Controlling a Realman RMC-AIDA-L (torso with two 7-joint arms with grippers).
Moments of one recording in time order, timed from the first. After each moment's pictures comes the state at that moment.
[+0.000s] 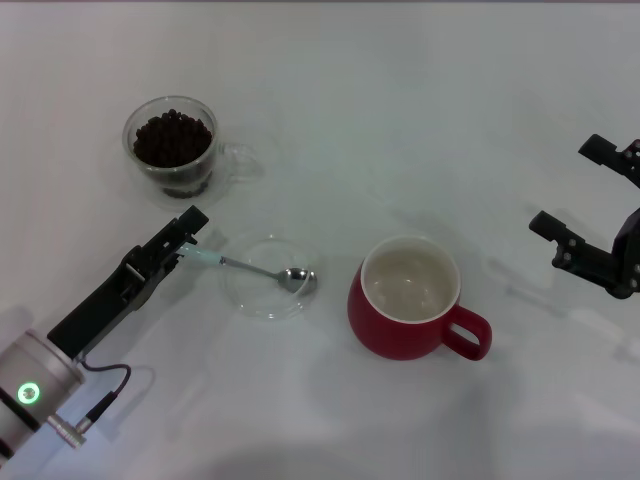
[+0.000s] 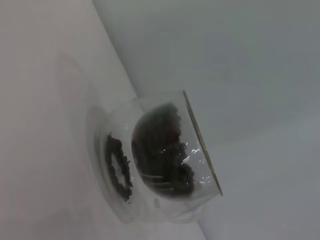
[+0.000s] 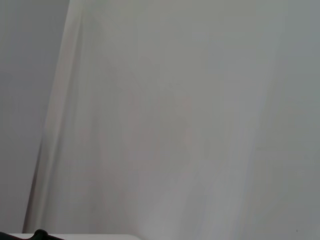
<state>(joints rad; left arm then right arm) -0.30 -2.08 2.84 0.14 -0.70 1.30 -1.51 0.28 1.96 -2.31 0.15 0.13 -1.92 0.30</state>
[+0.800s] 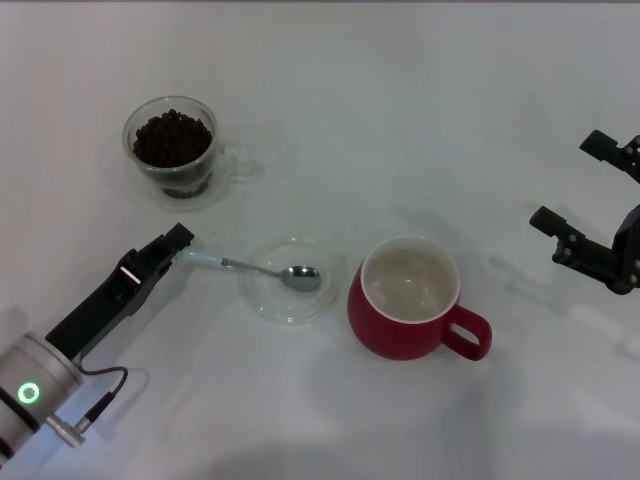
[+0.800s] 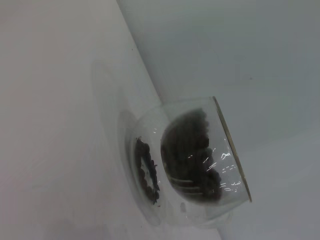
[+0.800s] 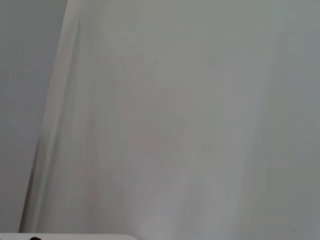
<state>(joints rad) -0.29 -2.09 2.83 0.14 -0.71 1.25 -1.52 0.29 1.96 -2.31 0.15 0.14 -1.91 0.30</state>
